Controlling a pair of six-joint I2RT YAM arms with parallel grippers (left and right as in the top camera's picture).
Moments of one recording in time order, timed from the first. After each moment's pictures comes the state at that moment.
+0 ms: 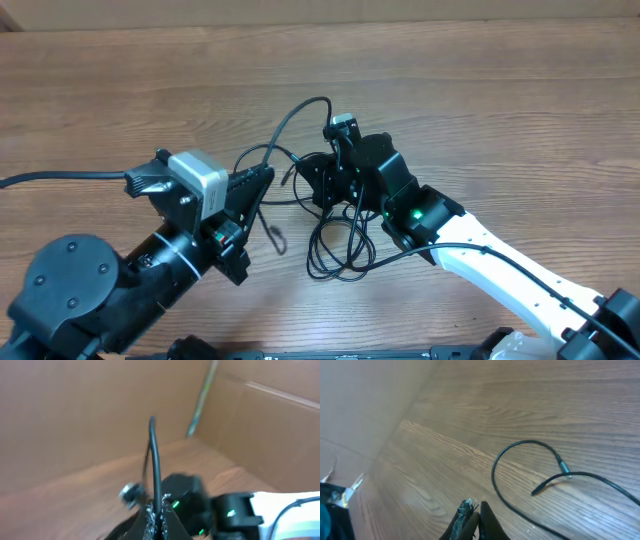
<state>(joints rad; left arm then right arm) -0.58 0.83 1.47 -0.81 0.12 -0.18 0.71 1.46 0.96 0.01 -0.25 0.52</state>
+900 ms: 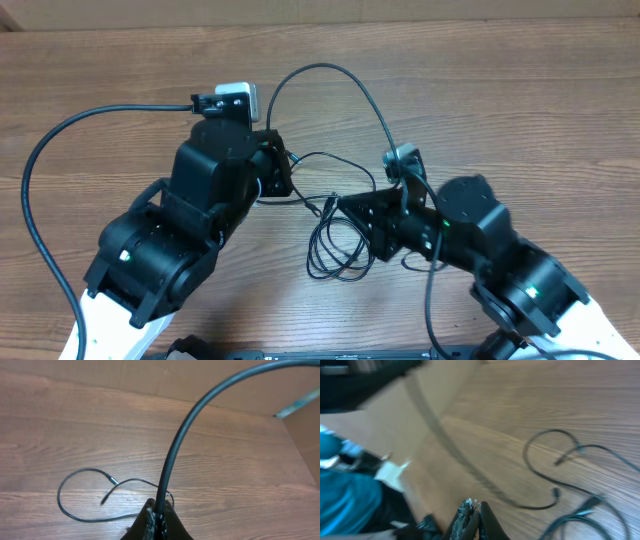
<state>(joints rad) -0.58 1.14 1.47 -0.92 -0.20 -0.57 0.71 0.94 0.96 -0.43 -0.35 0.52</state>
